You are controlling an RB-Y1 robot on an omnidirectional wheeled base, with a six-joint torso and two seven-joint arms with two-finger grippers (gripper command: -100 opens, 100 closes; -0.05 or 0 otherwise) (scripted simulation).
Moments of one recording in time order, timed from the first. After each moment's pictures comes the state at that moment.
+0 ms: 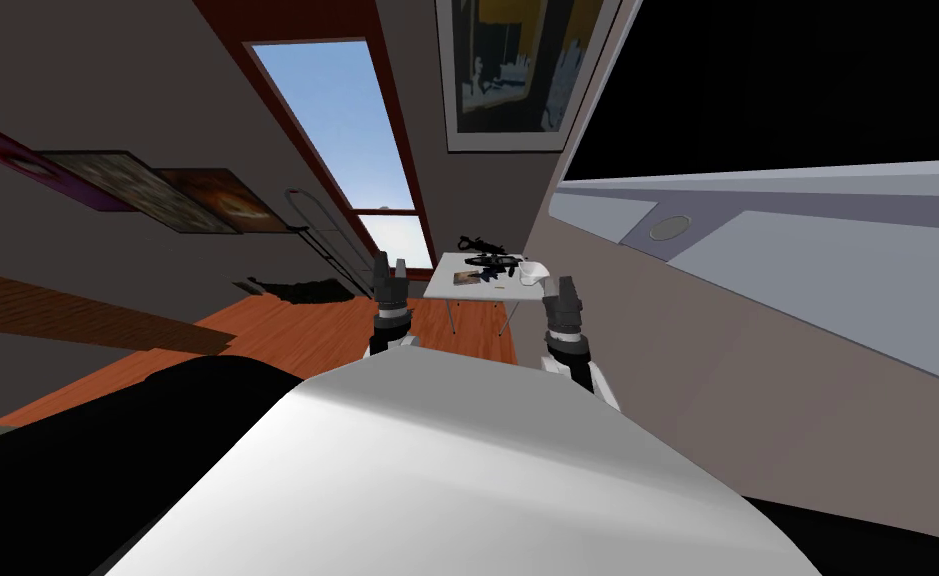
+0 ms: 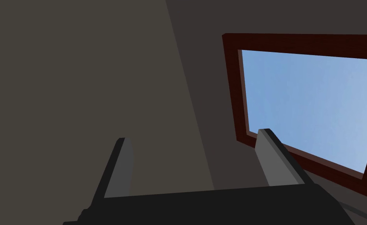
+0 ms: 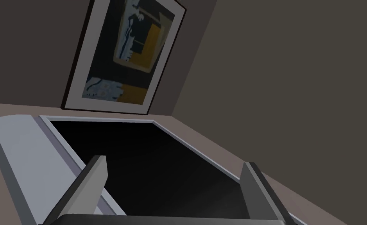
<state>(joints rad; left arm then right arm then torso) 0.55 0.00 -0.06 -2.32 0.00 -0.65 -0.17 0.43 -0.25 0.08 -2.15 0.14 -0.70 0.00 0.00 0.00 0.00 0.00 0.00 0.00</state>
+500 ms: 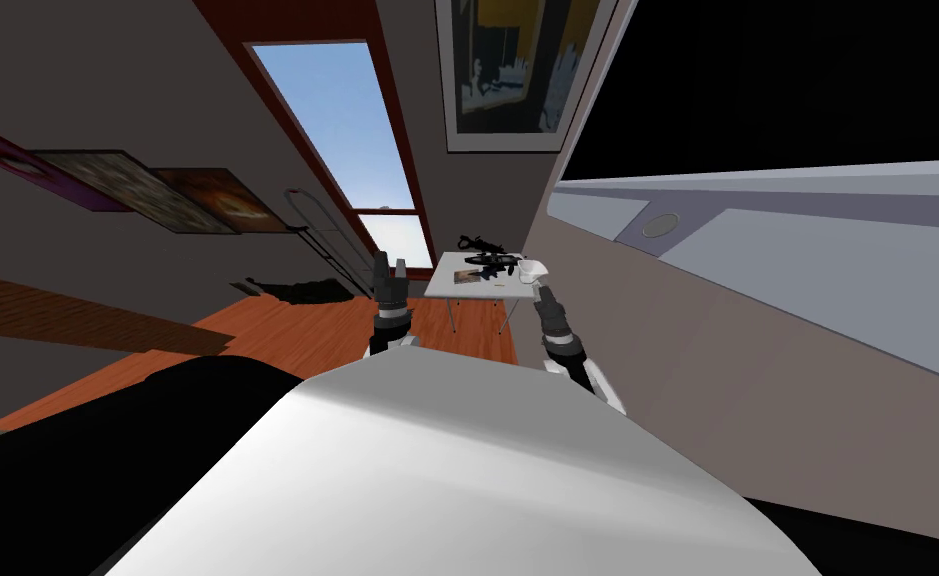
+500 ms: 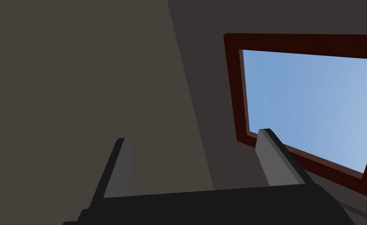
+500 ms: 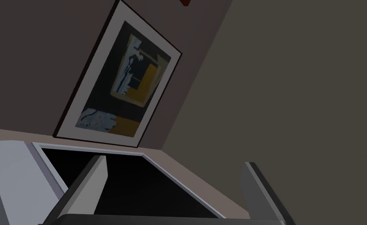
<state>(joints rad) 0.55 0.00 -0.06 -2.32 0.00 -0.65 -0.17 0.40 -0.38 0.12 -2.07 0.20 -0.76 0.04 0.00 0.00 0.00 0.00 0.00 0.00</state>
